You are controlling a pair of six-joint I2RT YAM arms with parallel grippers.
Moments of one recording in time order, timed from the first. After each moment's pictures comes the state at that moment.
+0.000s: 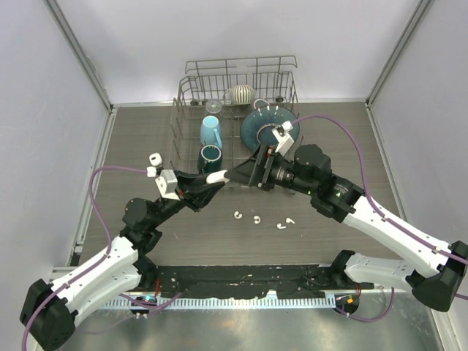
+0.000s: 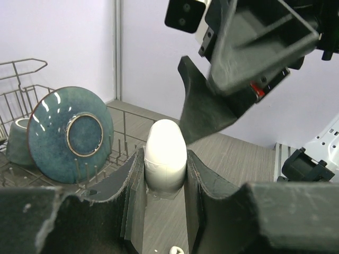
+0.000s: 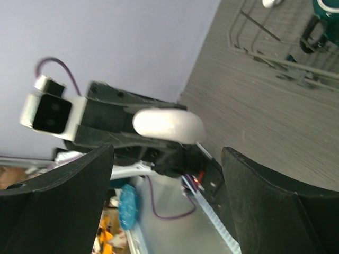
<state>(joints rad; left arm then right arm) -0.66 0.73 0.35 0.79 0.37 -0.26 0.83 1.06 1.04 -0.12 -0.22 1.00</state>
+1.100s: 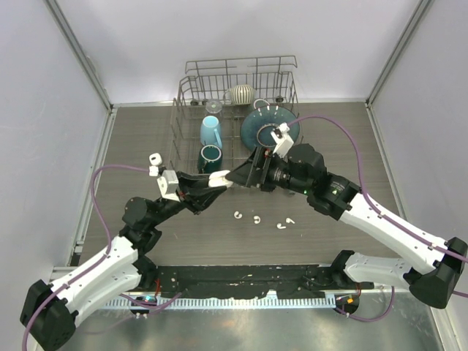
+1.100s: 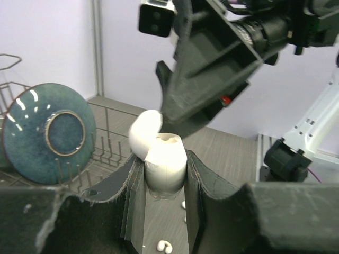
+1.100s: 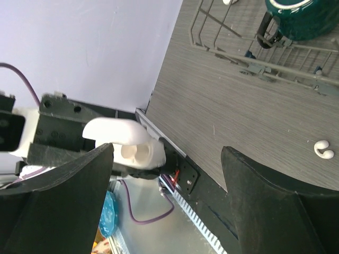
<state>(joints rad) -0.65 0.73 0.36 0.78 0.44 -0.29 0.84 1.09 1.06 -0.26 -0.16 0.91</state>
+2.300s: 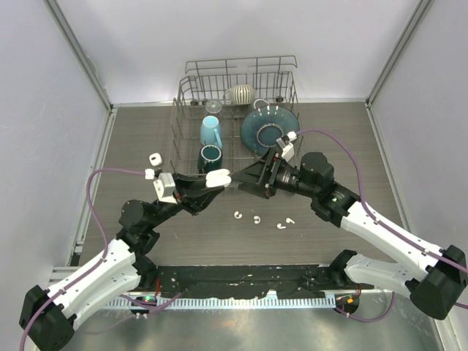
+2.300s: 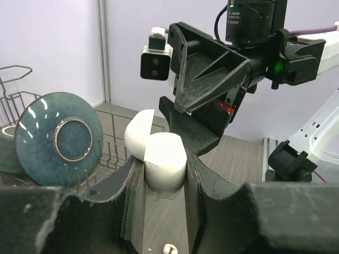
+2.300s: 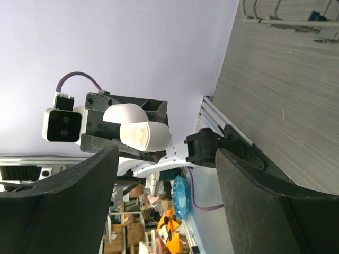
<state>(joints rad) -0.66 0.68 0.36 0.74 0.43 -0.26 0.72 1.01 0.82 0.07 -0.41 1.25</state>
